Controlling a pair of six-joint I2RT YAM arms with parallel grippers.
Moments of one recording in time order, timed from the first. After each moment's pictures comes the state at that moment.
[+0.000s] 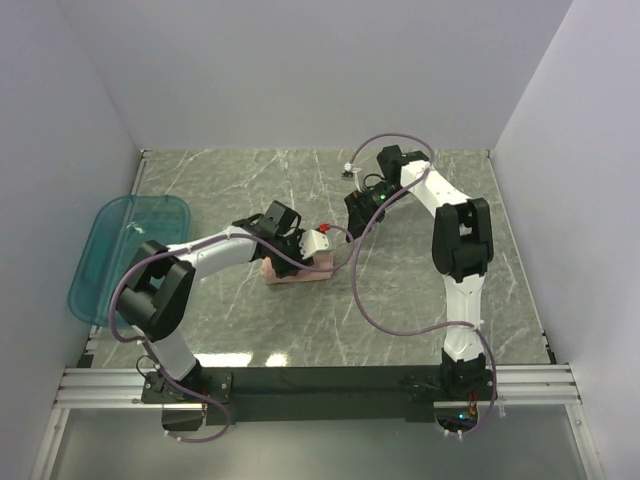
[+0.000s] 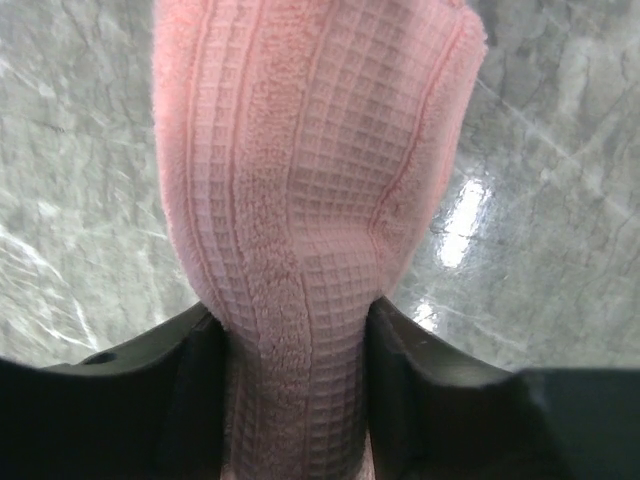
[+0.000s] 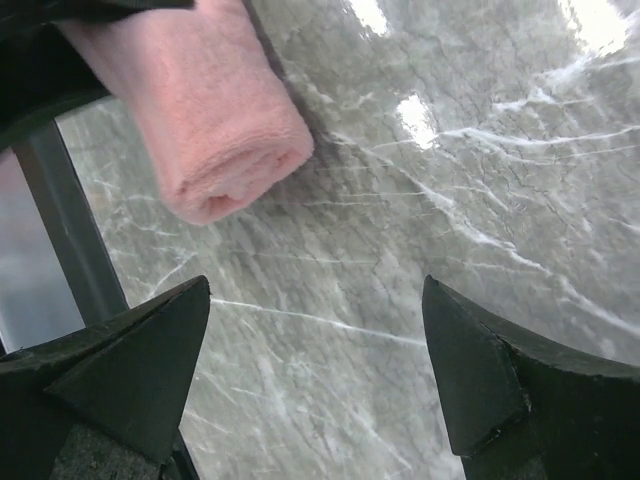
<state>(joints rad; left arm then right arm) -0.61 1.72 1.05 -0.40 0.27 0.69 0.26 2.21 1.85 -1.11 -0.83 -0.58</state>
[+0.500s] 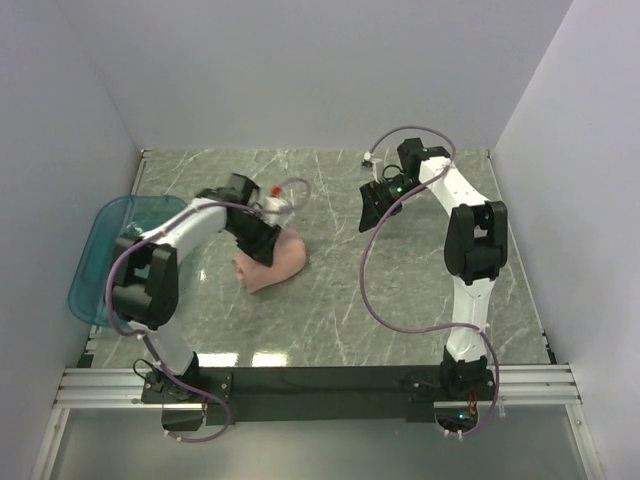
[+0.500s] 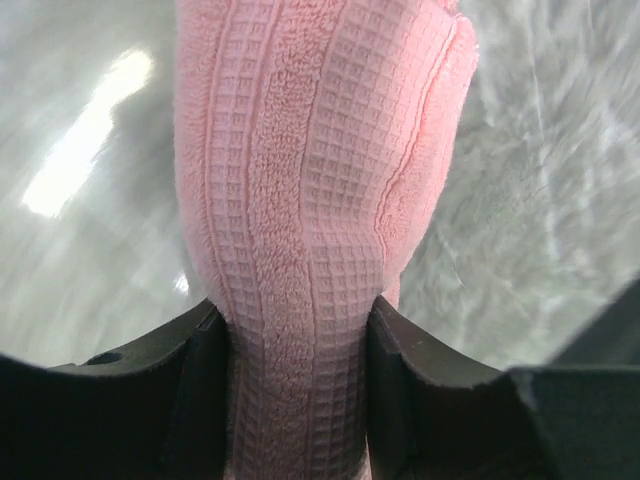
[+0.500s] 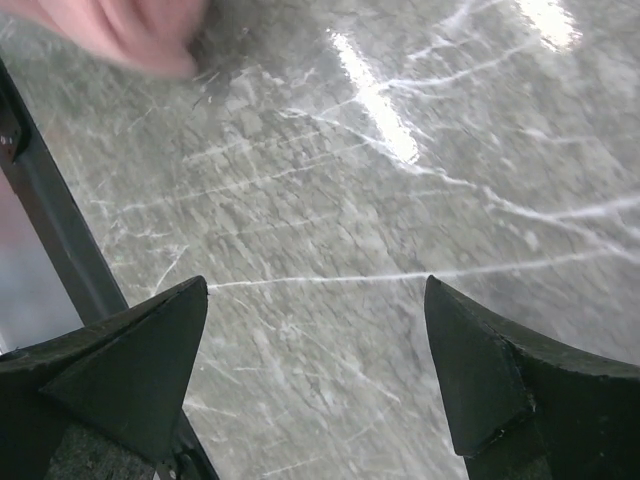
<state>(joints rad) -0.36 1.74 1.24 -0.75 0.43 0.38 0.18 2.13 1.83 -1.10 -0.79 -0.51</state>
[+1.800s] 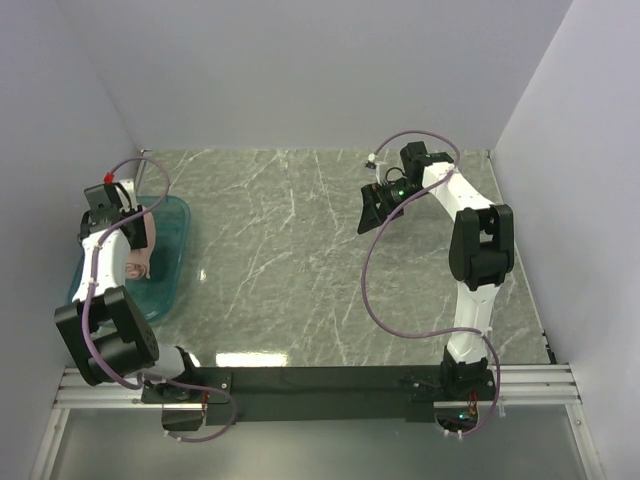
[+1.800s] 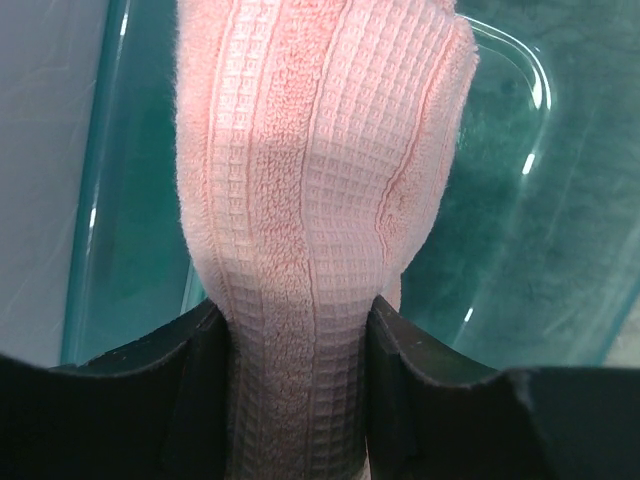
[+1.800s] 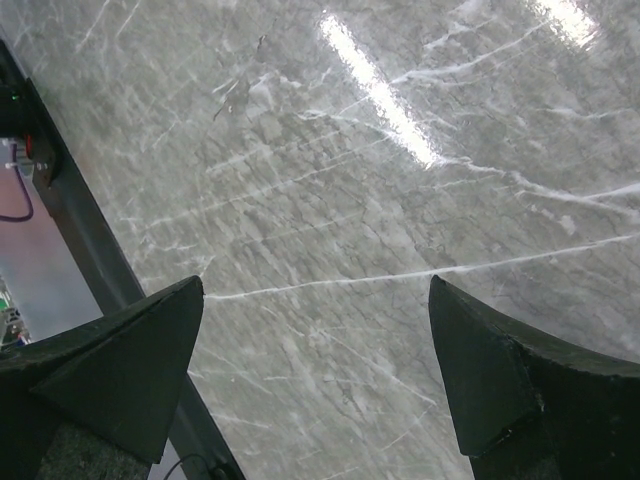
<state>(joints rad) 0.41 1.39 1.03 -0.48 -0.09 0.22 0.16 2.06 1.71 -1.01 -0.81 -0.40</state>
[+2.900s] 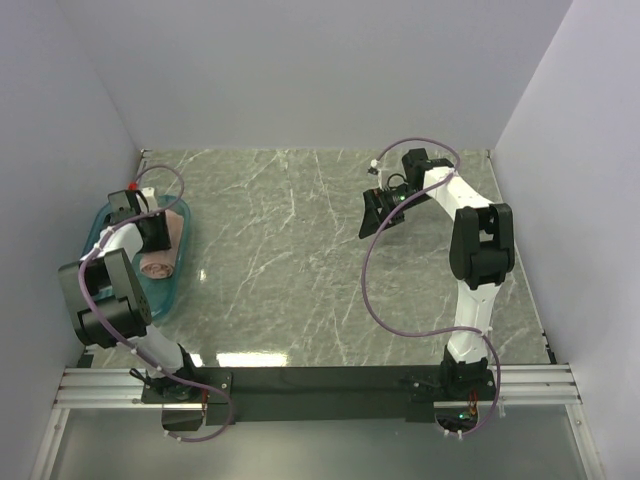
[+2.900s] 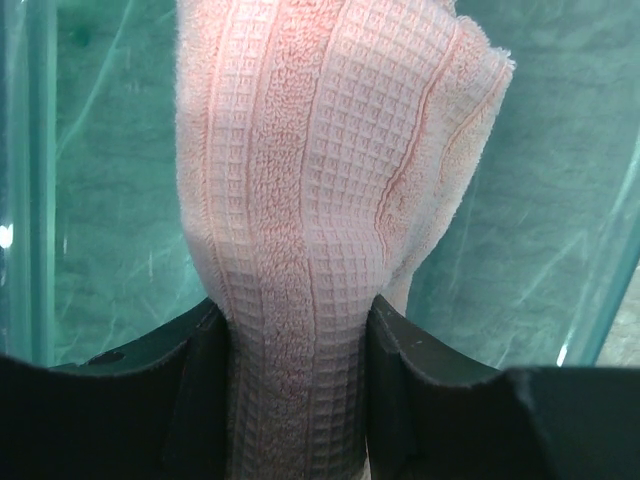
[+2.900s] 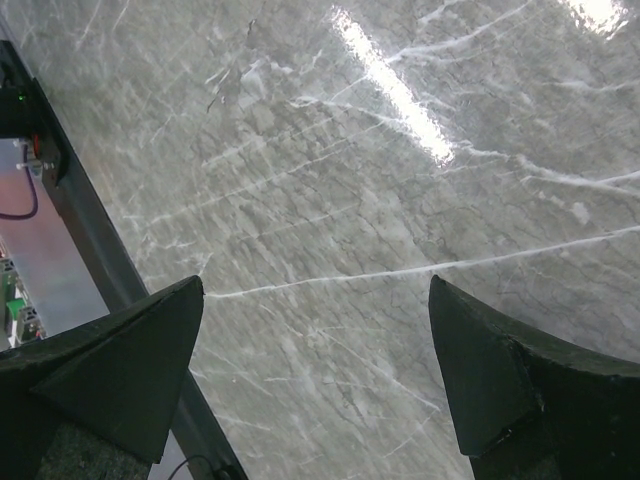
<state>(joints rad) 0.36 1.61 0.97 -0.30 0.09 0.13 0.15 2.07 1.66 -0.98 -0.83 -0.39</state>
